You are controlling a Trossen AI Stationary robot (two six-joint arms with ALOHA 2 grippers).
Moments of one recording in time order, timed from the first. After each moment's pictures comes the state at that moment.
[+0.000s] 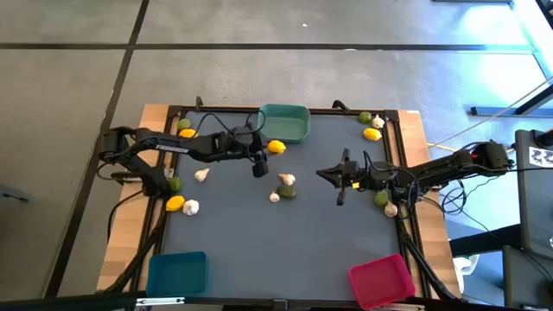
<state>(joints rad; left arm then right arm) 0.26 1.52 0.82 0.20 -0.17 0.10 0.08 1.07 0.26 0.76 0.24 0.04</state>
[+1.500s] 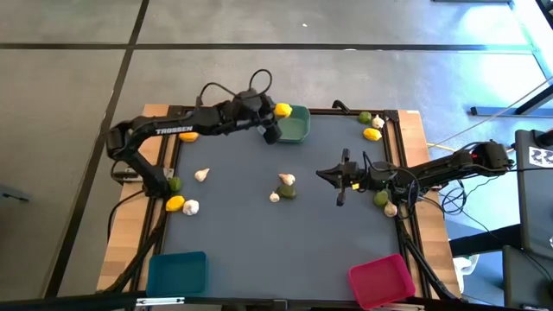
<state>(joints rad) 0.40 1.61 1.27 -0.16 -0.26 0.06 0.08 1.07 0.26 0.75 0.23 0.02</state>
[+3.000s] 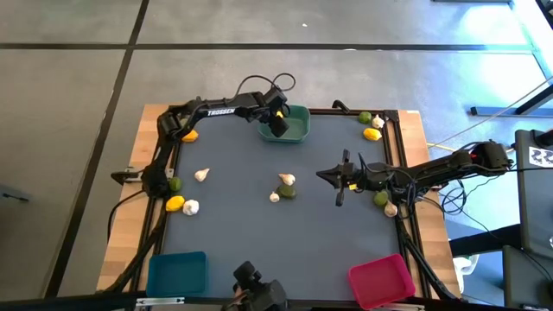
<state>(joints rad) 0.57 2.12 1.62 -0.53 -0.25 -0.08 0.08 1.08 0.26 0.68 0.27 0.02</state>
